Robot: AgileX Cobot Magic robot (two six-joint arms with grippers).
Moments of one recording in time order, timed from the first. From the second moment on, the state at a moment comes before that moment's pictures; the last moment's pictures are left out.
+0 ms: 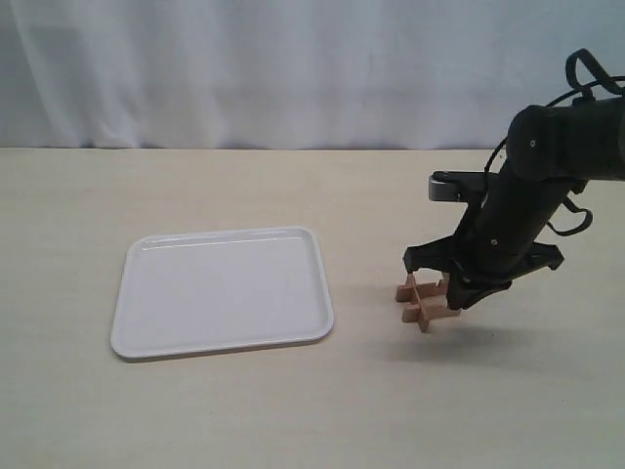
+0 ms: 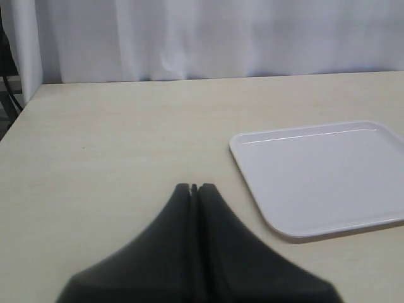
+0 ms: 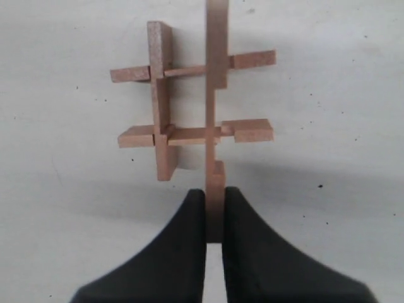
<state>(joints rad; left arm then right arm) 0.03 0.00 0.00 0.07 0.34 -0.05 0.19 1.91 -1.24 0.08 0.87 0.09</state>
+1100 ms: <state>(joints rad) 0.03 0.00 0.00 0.07 0.34 -0.05 0.50 2.37 -1.99 0.08 1.16 0.06</state>
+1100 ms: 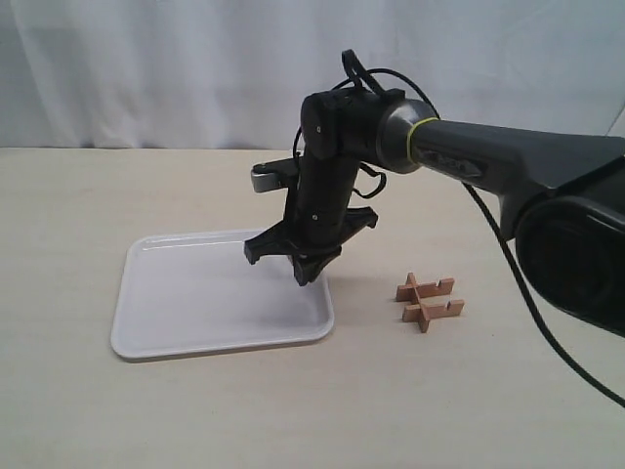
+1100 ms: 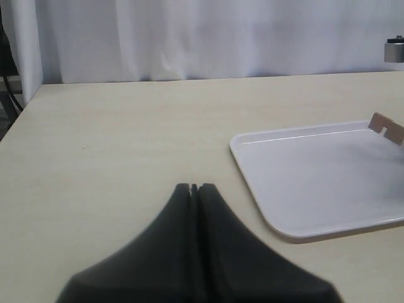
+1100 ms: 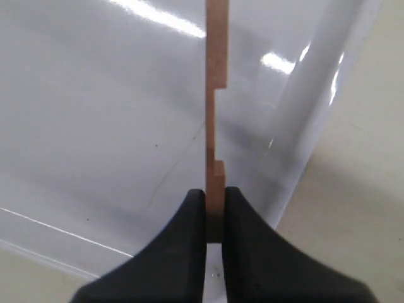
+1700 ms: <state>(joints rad) 0.03 0.00 0.00 0.07 0.34 -0.05 0.50 2.39 -1.99 0.07 1.09 0.12</state>
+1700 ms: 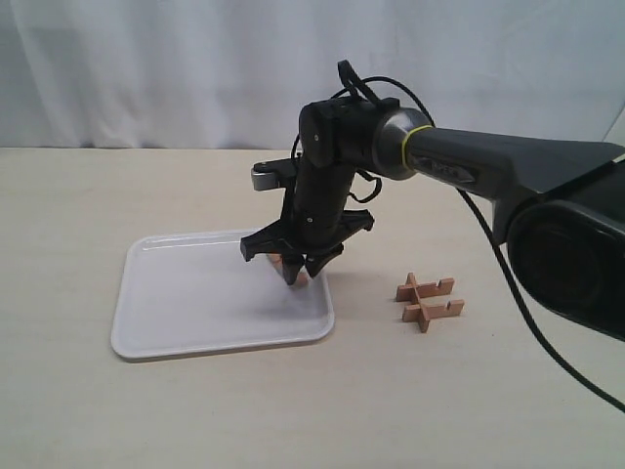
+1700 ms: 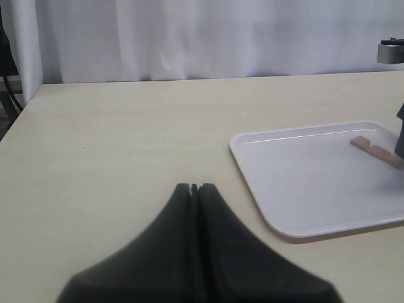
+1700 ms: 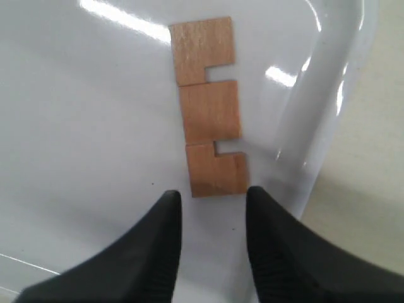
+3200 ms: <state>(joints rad) 0.03 0.00 0.00 0.07 0.34 -0.05 0.37 1.91 -1.32 -0.06 1.02 0.12</state>
